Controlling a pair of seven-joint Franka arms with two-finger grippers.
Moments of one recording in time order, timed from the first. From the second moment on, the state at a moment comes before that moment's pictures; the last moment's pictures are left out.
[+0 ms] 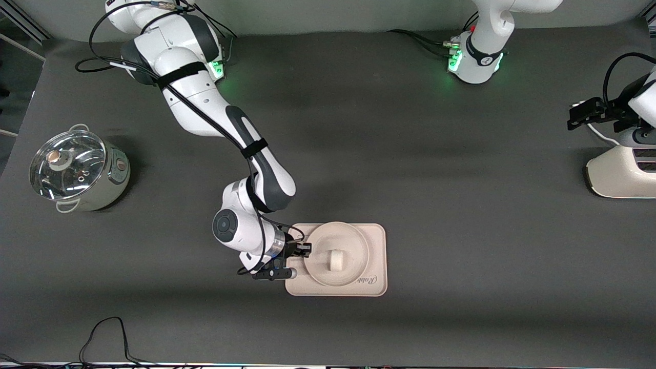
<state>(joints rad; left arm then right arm) -0.28 -0.08 0.30 -1.72 0.03 1.50 0.10 0.53 1.03 -0.09 -1.15 0.55 2.35 0.16</state>
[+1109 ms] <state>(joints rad) -0.29 -0.08 0.29 -1.72 0.06 1.56 0.10 0.49 0.40 -0.19 -1.33 0.33 1.71 0.27</state>
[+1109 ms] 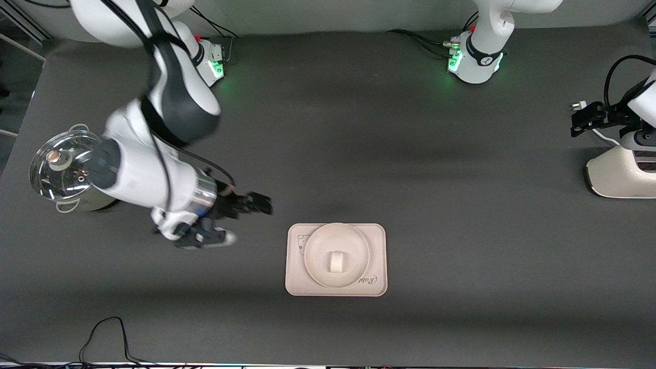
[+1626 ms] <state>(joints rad) -0.29 -0.08 0.29 -1.72 0.06 1.56 0.10 0.28 0.07 -0.19 -1.45 0.05 1.41 0.16</state>
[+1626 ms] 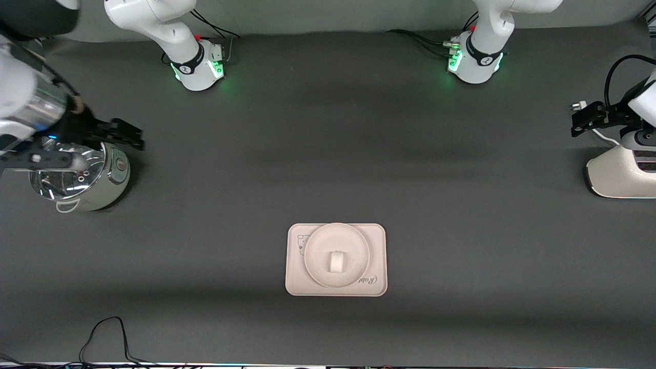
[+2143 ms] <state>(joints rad) -0.29 -0.08 0.30 -1.72 0.06 1.57 0.10 0.16 0.05 -0.19 -1.48 0.03 1.44 0.04</state>
